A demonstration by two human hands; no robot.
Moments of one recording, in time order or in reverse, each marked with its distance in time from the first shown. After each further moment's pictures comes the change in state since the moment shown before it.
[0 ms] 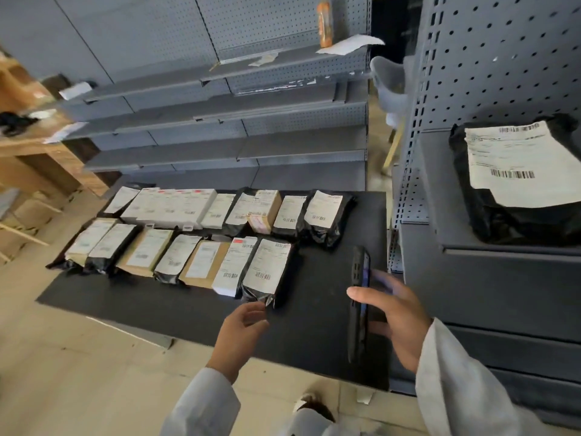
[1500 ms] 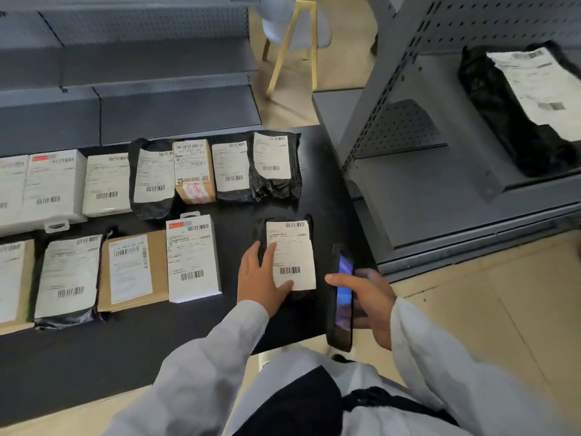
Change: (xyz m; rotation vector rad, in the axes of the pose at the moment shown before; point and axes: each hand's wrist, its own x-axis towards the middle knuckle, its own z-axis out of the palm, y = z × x) left_hand 0.190 -0.055 0.023 0.698 -0.450 0.515; right_hand 0.050 0.063 0.151 -0.111 0.649 0.509
